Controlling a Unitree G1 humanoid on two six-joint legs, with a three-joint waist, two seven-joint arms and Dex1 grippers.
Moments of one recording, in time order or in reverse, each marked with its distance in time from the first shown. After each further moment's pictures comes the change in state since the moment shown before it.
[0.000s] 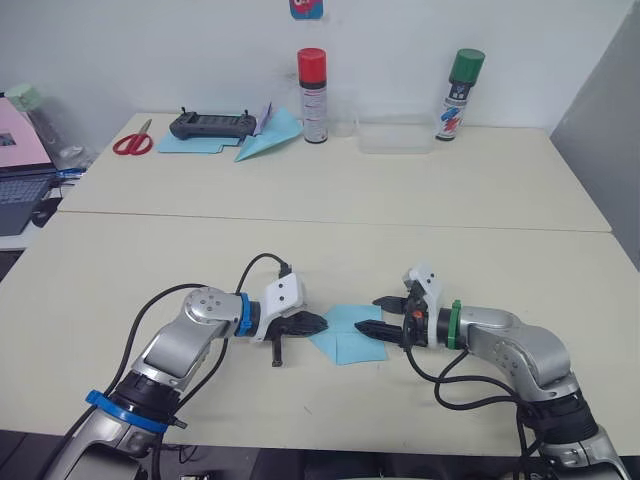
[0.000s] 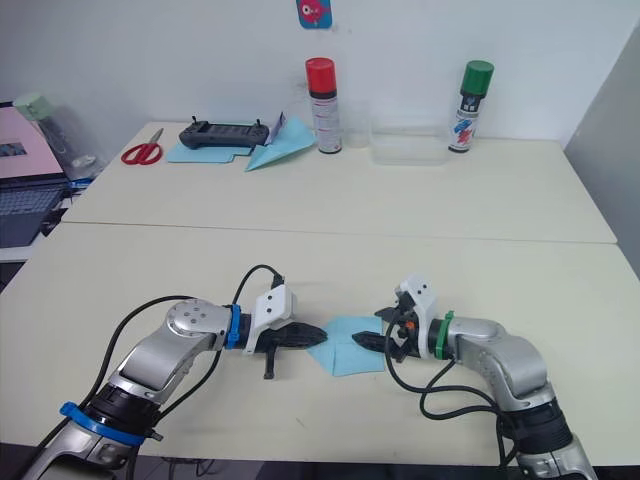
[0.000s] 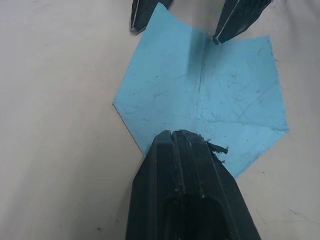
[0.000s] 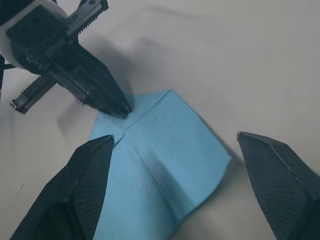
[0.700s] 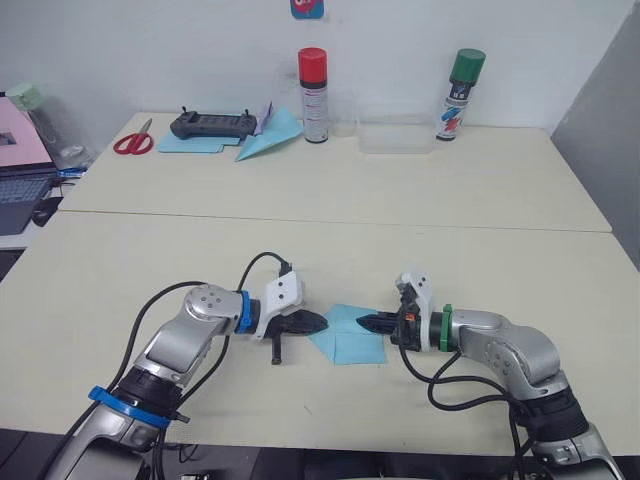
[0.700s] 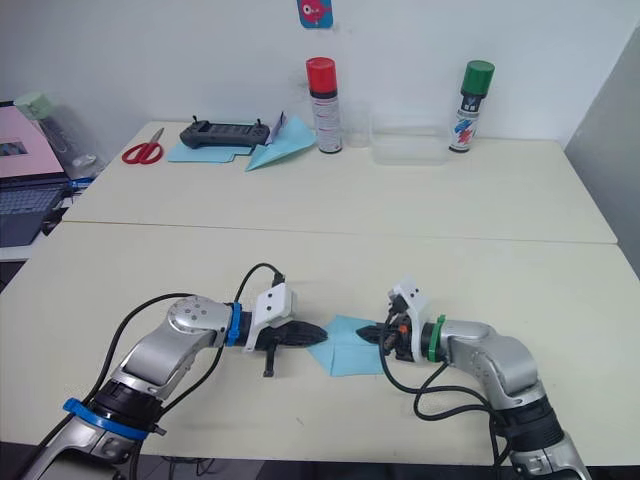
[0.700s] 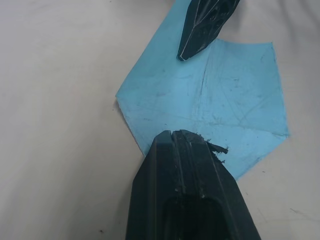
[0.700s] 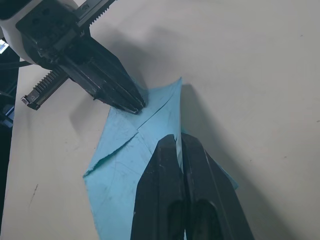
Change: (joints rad) left arm -0.028 -0.007 0.005 0.046 -0.010 -0.017 -0.030; right arm -0.004 0.012 0.022 0.033 0.028 0.009 0.003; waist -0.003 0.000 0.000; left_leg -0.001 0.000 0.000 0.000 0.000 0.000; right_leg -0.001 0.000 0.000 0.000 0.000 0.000
